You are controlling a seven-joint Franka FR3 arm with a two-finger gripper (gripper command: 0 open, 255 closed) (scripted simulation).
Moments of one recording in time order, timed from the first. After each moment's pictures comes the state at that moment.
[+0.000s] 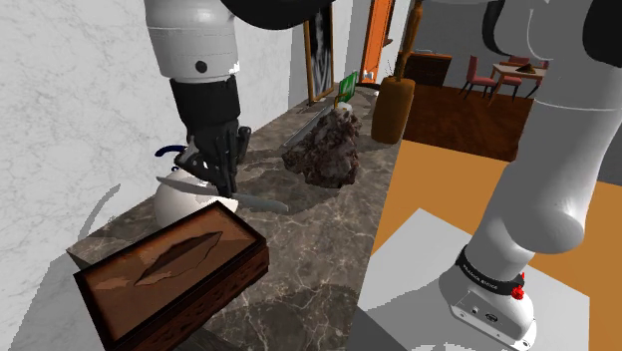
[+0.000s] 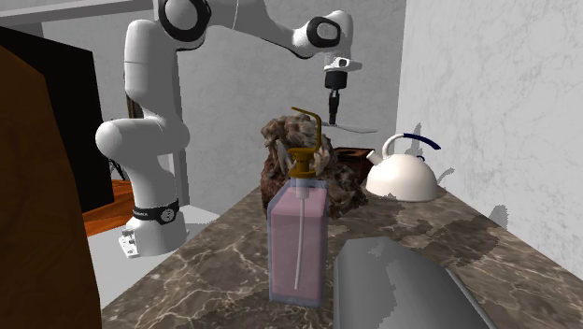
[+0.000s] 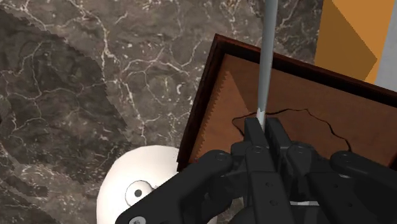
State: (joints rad) arm 0.24 0.15 0.71 -1.62 -0.07 1.69 0.57
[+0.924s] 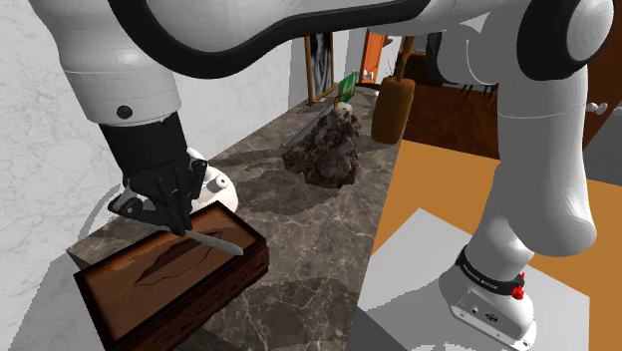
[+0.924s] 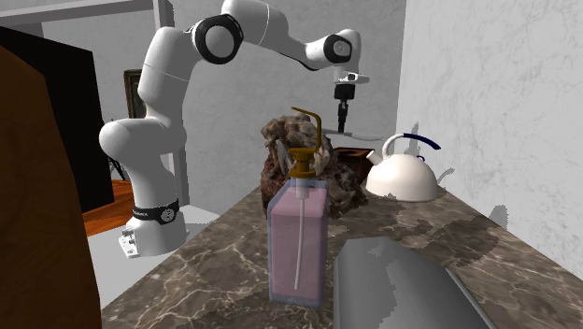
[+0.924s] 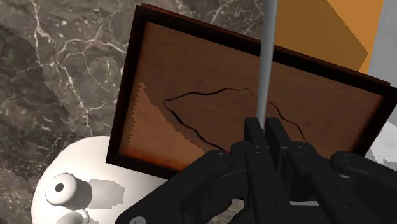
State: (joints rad) arm 0.41 0.42 0.71 -1.39 -0.23 1.68 0.73
